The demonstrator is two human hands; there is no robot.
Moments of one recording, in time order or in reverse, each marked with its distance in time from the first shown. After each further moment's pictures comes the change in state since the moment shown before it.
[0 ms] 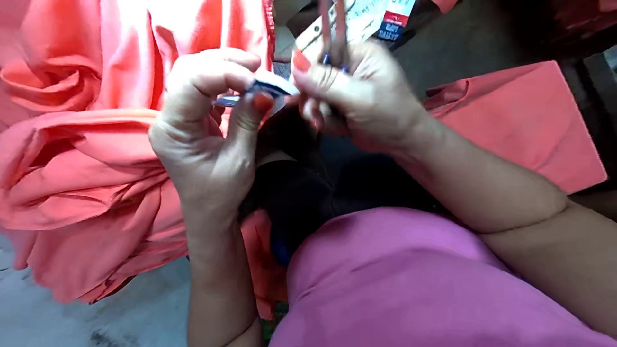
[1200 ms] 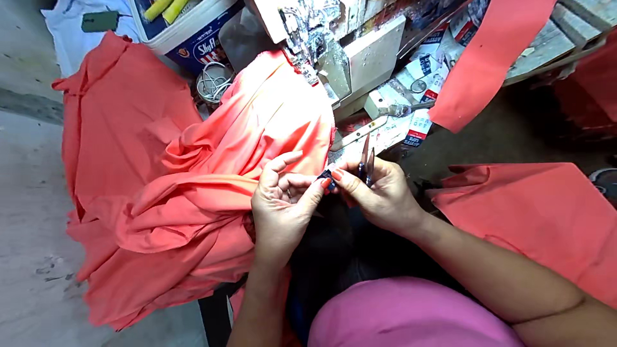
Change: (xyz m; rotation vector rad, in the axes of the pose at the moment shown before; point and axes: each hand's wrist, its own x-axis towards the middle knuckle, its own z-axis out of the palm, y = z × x) left_hand 0.001 0.011 0.009 -0.254 0.250 -0.382; right_hand 0.009 0.019 0.009 -0.271 0.159 -0.224
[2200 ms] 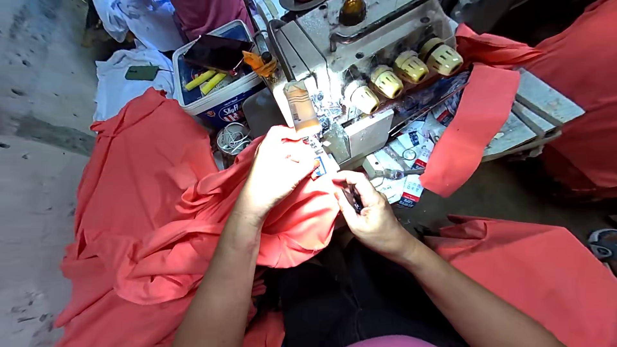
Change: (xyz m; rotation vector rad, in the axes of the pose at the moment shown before) left_hand 0.125 0.030 -0.010 0.486 -0.251 -0.018; right_hand 0.052 0.016 -0.014 -0.488 0.075 -0.187
